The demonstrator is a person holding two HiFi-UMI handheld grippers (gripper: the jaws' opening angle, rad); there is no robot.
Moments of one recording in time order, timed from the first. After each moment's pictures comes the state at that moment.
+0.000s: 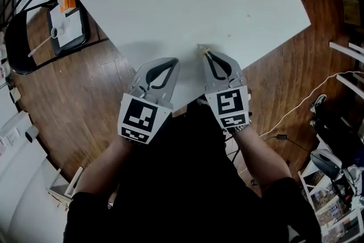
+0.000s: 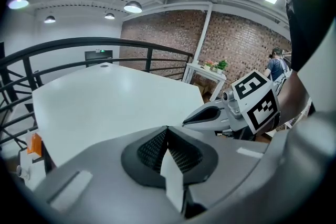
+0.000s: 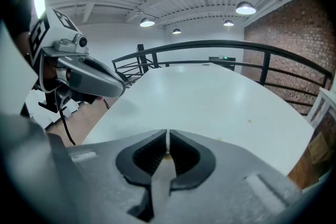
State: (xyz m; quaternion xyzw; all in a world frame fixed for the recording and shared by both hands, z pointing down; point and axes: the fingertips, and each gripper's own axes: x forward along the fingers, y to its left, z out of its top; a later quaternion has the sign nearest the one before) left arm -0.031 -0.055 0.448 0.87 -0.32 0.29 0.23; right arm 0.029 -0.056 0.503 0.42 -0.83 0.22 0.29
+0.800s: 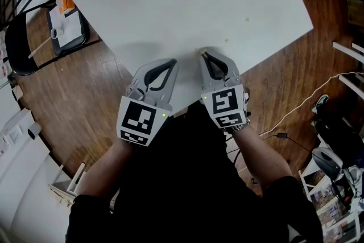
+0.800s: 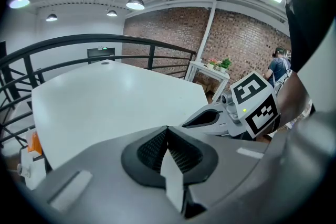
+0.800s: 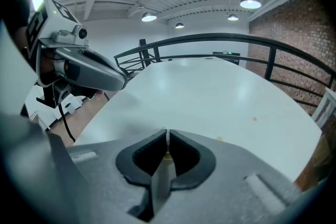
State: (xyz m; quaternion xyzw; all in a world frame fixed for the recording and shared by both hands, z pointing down) left arm -0.024 -0.068 0.459 0.86 -0.33 0.30 0.24; right arm 0.029 -0.064 0.524 0.40 -0.83 0.24 0.32
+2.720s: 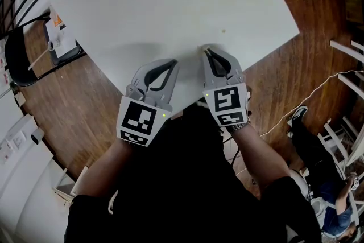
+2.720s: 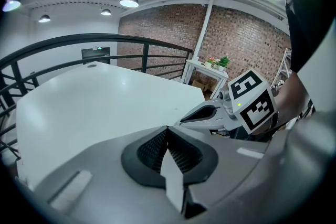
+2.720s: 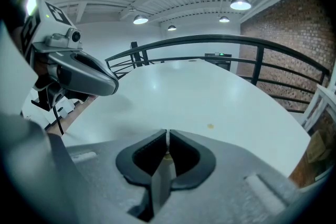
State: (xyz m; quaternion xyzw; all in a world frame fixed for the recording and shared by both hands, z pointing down) left arm 0.054 -0.104 0.461 0.87 -0.31 0.31 0.23; right arm 0.115 -0.110 0.524 0.43 -0.81 0.24 0.30
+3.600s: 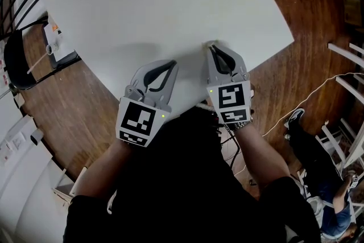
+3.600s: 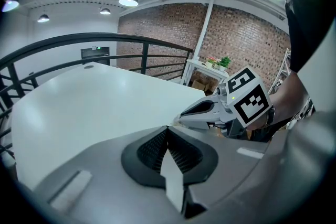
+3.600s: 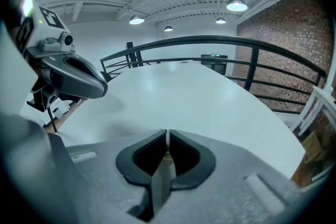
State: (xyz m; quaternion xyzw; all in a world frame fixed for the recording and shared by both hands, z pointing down) left arm 0.070 -0.131 0.462 0.87 -0.31 0.31 0.23; right arm 0.147 -0.149 0.523 0.45 -0.80 0.23 0.31
